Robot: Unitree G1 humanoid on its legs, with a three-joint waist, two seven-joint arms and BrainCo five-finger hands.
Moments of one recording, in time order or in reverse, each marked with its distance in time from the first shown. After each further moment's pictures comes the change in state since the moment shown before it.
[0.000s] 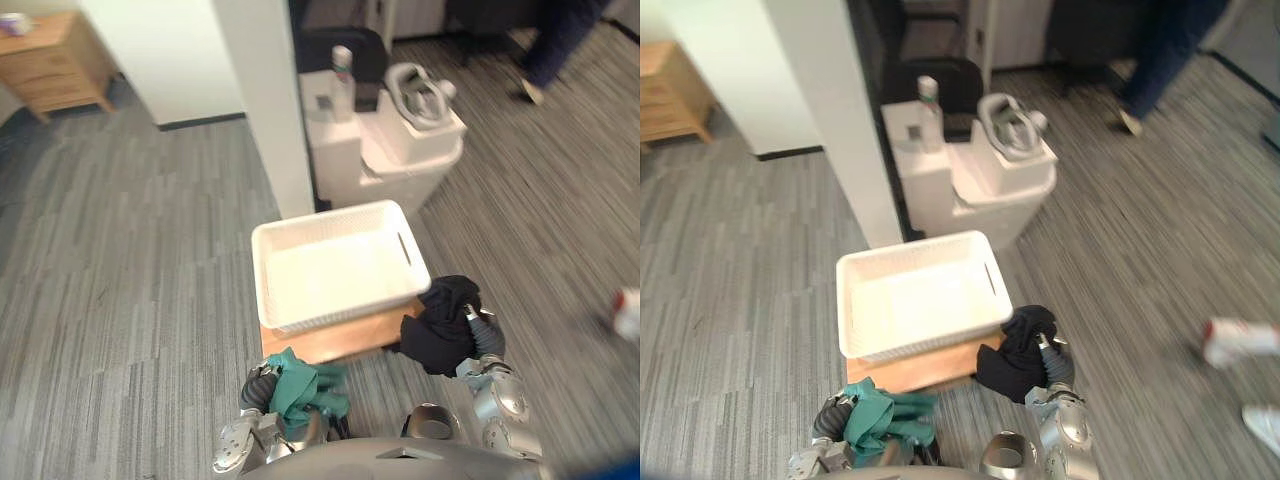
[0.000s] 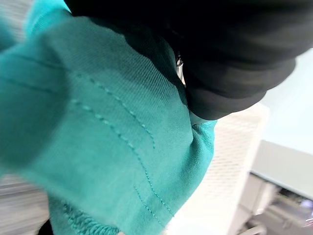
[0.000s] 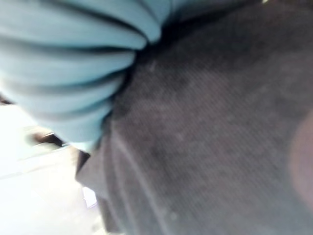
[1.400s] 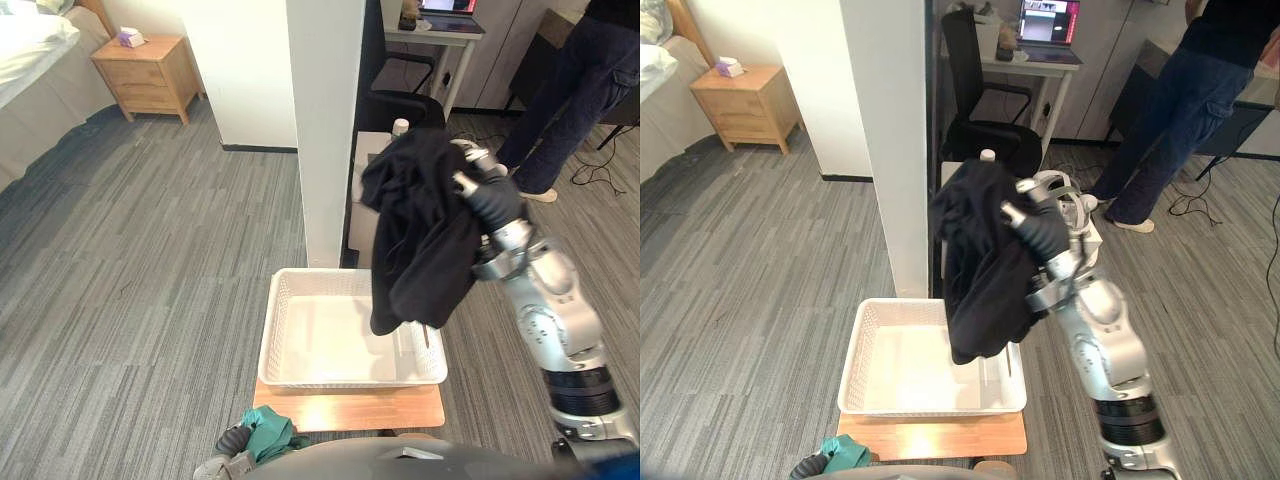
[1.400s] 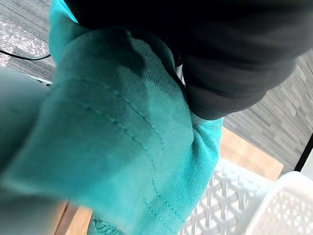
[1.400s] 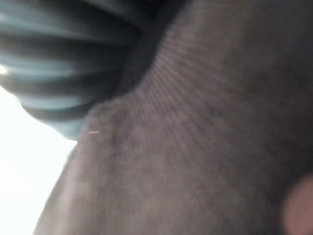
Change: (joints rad) left arm -0.120 0.019 0.165 0.546 -0.074 0.094 -0.055; right arm -0.427 -0.252 0.209 -0.410 0.140 0.439 0.355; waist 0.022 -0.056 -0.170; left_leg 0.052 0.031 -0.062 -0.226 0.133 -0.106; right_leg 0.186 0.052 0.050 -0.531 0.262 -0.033
